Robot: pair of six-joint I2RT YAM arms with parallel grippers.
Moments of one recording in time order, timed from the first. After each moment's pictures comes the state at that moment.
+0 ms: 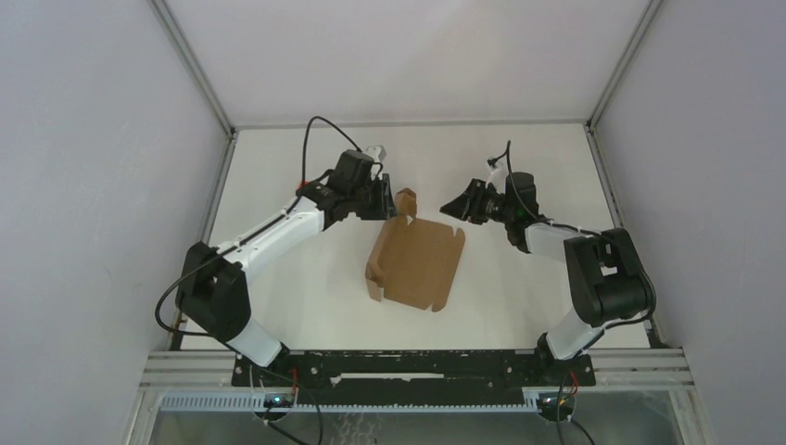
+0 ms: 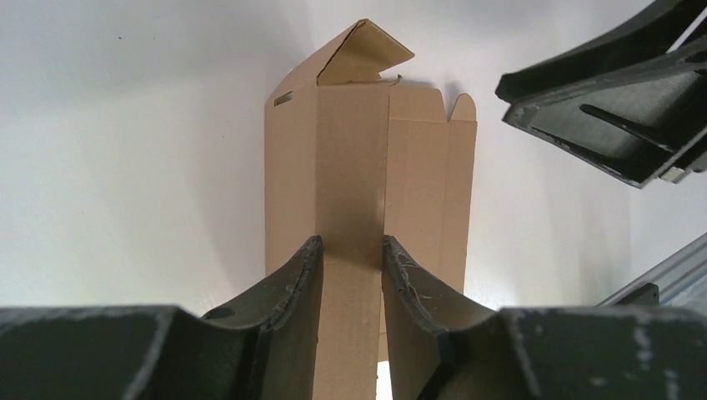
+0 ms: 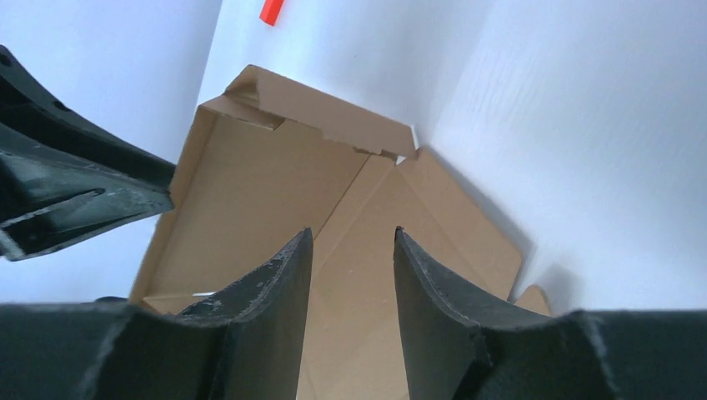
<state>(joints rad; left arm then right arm) -0.60 1.57 1.23 -0.43 0.10 -0.49 0.21 1.60 0.73 0.43 -0.66 0.65</state>
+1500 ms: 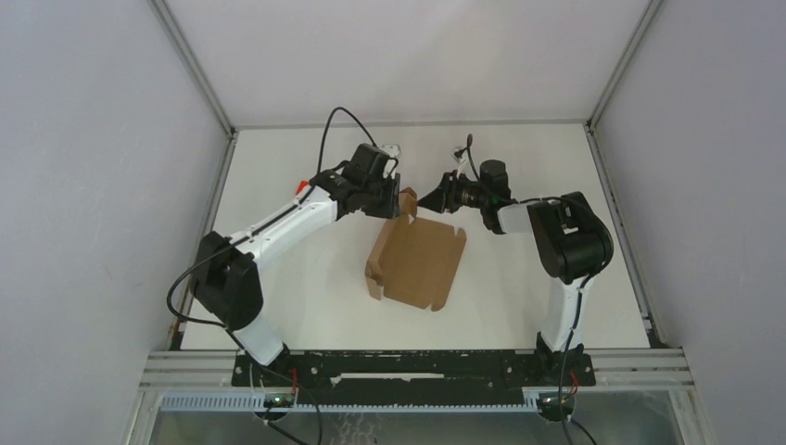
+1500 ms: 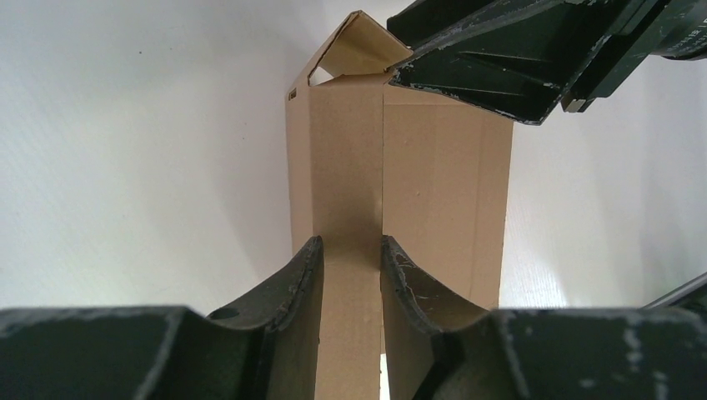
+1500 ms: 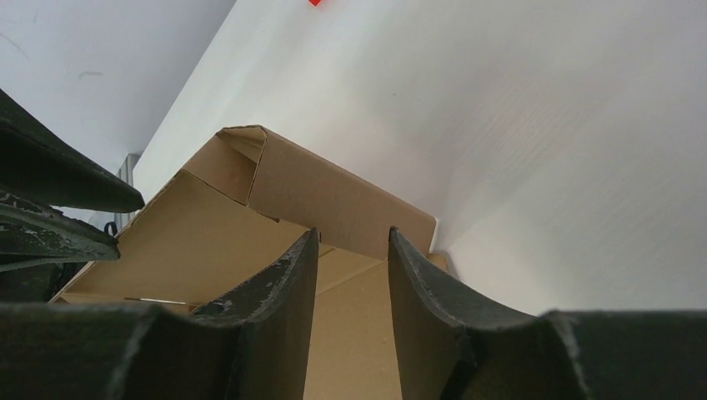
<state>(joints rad) -0.64 1.67 1.39 -0.58 0.03 -0.38 0.29 1.97 0.98 0.65 -0.82 0.46</state>
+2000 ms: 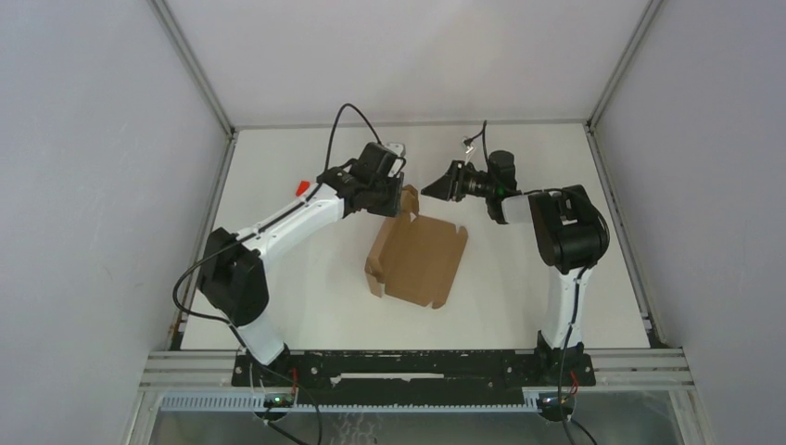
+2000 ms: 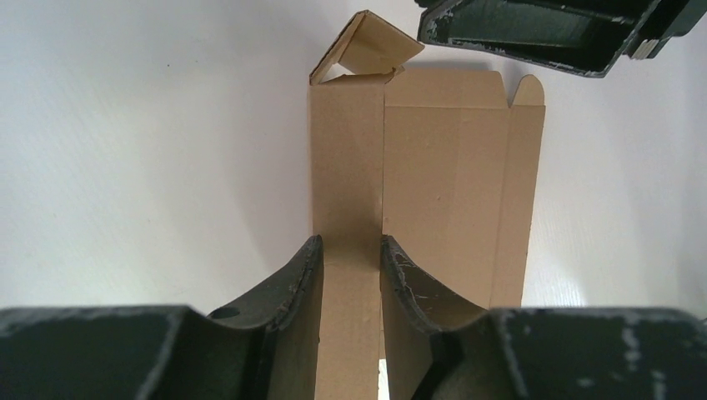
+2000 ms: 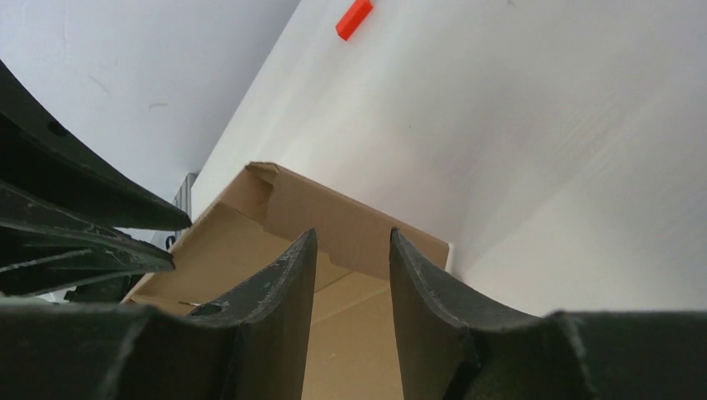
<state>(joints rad) -0.67 1.71 1.44 -0.62 -0.05 -0.36 0.22 2.05 1.07 0.73 -0.95 0.63</state>
